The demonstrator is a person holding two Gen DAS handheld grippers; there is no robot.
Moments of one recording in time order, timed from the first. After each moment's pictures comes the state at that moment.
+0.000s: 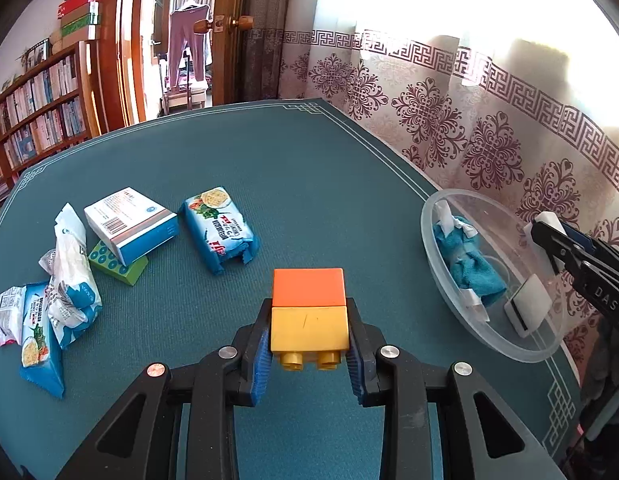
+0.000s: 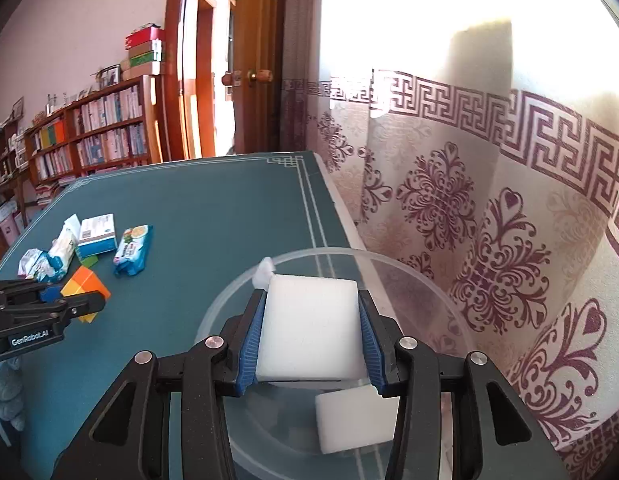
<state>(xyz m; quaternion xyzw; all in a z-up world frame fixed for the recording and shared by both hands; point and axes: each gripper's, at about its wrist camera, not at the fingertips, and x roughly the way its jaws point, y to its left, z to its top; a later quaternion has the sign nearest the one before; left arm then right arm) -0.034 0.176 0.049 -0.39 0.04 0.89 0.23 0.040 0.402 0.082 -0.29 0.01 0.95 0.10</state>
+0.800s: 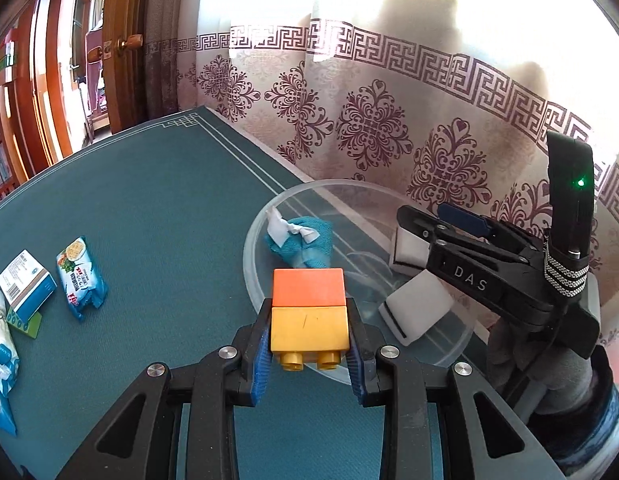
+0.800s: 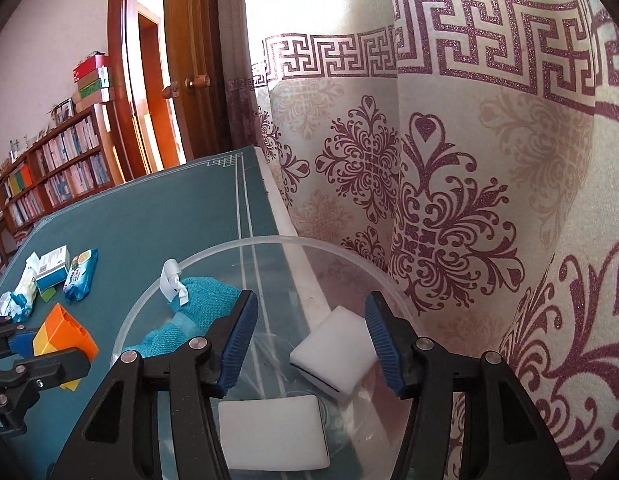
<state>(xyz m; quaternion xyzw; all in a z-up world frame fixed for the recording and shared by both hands) 0.002 0.275 0.070 -0.38 0.08 0.85 0.36 0.041 0.458 0.061 -0.28 0.08 0.95 0.14</state>
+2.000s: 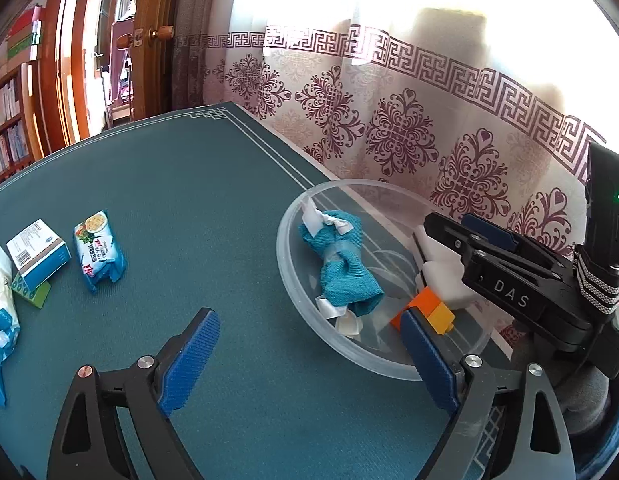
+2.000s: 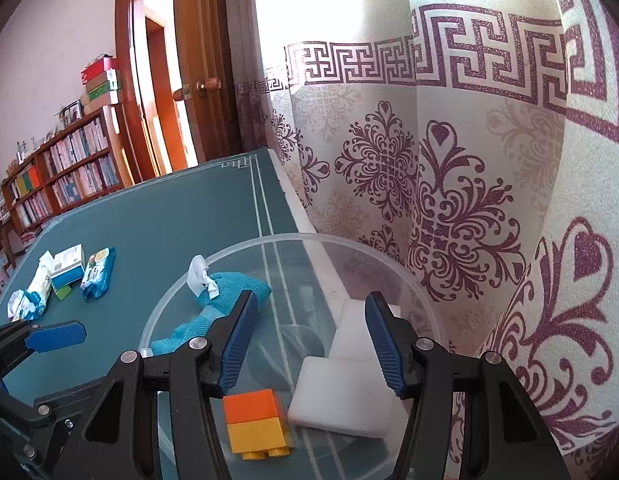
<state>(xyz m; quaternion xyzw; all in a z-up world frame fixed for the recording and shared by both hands) -0.003 0.245 0.055 -0.38 0.05 0.87 0.32 0.049 0.434 0.065 -0.28 0.08 0.95 0.12</state>
